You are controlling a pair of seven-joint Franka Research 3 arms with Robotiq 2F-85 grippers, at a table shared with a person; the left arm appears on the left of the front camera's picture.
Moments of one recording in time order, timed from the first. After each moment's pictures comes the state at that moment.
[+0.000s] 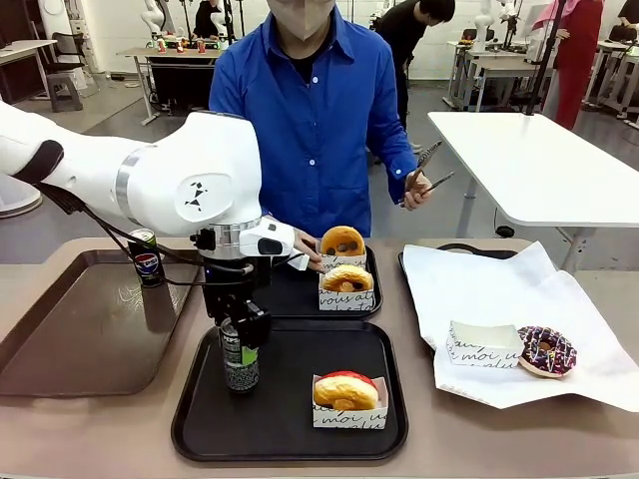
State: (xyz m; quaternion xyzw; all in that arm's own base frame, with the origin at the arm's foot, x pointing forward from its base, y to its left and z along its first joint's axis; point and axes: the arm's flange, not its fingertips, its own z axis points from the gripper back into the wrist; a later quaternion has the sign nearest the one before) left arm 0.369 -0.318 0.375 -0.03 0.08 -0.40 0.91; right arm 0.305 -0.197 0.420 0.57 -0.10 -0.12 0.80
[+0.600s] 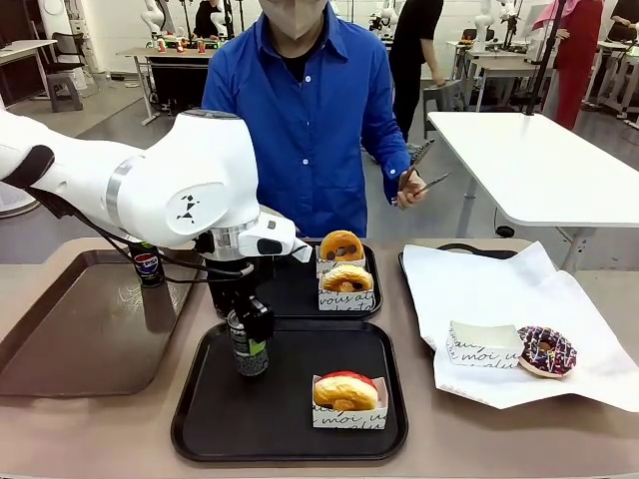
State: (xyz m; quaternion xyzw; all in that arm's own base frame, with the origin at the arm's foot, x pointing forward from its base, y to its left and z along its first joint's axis) left arm 0.368 -0.320 0.384 -0.02 0.00 -0.41 0.91; right arm 0.305 -0.197 0.420 0.57 -0.10 -0.12 0.80
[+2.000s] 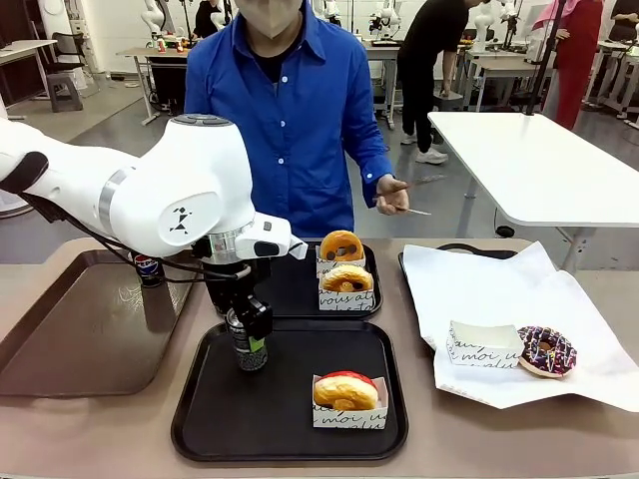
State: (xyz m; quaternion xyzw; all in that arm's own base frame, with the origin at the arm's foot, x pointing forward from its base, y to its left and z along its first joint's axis) left arm 0.370 -0.315 0.379 -0.01 -0.02 -0.39 0.92; right arm 0.305 -0.197 0.420 0.57 -0.10 -0.12 0.80
